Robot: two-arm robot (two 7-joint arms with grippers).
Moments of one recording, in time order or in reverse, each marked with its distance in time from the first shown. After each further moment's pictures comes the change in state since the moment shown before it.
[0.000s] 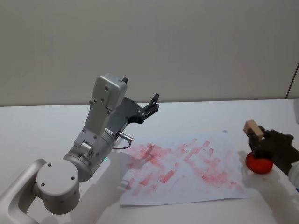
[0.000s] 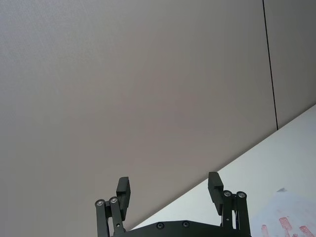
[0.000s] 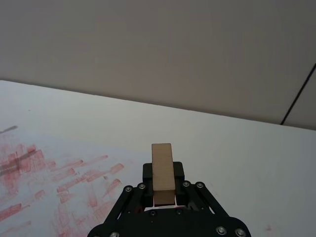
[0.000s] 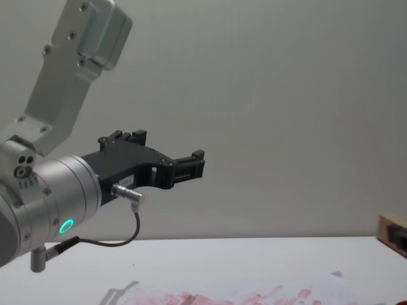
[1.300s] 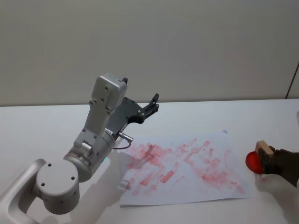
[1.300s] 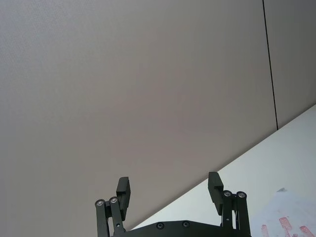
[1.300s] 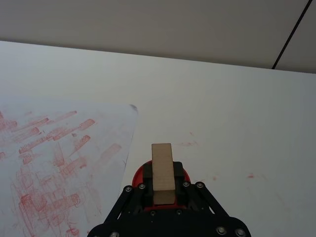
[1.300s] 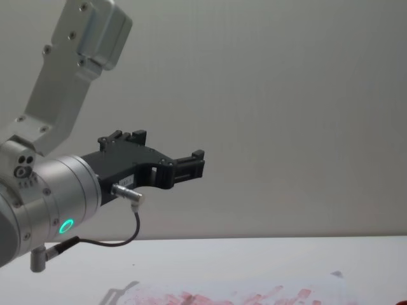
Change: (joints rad) left arm 0.000 0.000 0.000 0.000 0.000 0.000 0.000; right arm -0.009 0.020 0.035 0.039 0.045 0.147 -0.017
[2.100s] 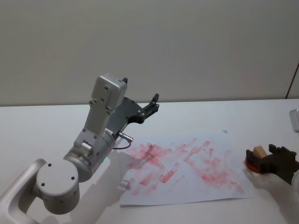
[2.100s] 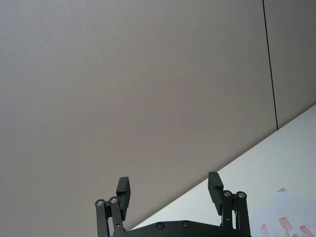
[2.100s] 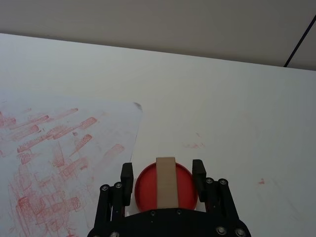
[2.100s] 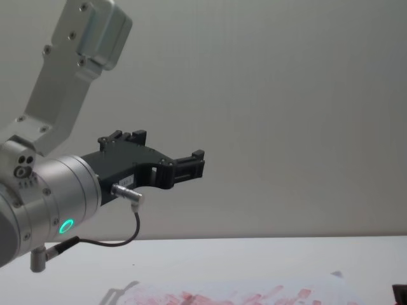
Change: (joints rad) left arm 0.000 0.000 0.000 0.000 0.000 0.000 0.000; right arm 0.045 -0.020 -0.012 0.054 -0.030 0.016 0.039
